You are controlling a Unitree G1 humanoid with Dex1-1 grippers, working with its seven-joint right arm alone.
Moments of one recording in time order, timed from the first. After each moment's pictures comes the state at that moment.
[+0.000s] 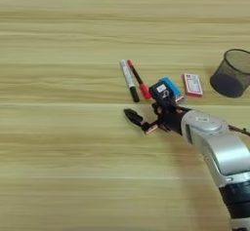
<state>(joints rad) -0.13 -0.36 0.09 -0.13 0.07 0.66 0.52</state>
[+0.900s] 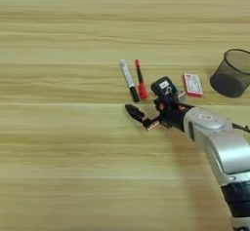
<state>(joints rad) -0.14 -0.36 0.06 -0.17 0.09 0.65 0.53</state>
